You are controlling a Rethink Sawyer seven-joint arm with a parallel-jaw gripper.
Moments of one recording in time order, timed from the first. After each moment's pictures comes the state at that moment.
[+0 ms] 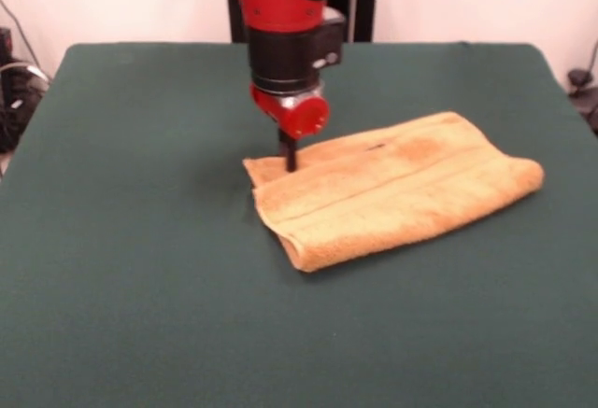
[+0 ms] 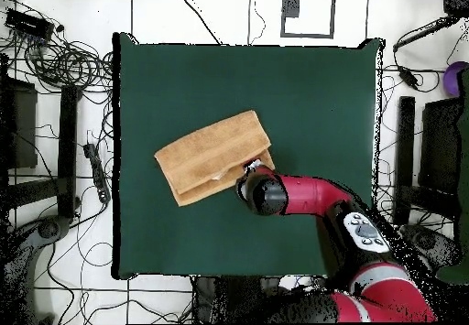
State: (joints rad) arm -0.44 -0.45 0.15 1.71 -0.41 0.24 2.83
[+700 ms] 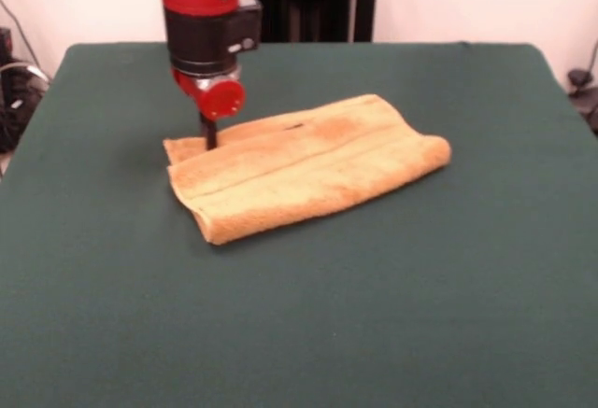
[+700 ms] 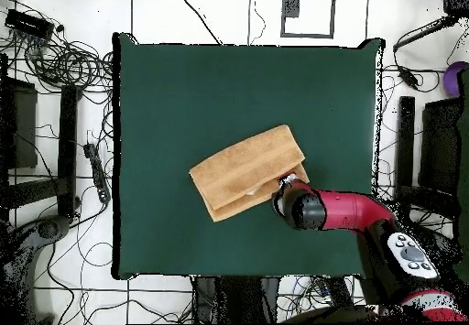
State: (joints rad) arm -0.59 -0.48 0.15 1.72 -0.57 0.29 2.82
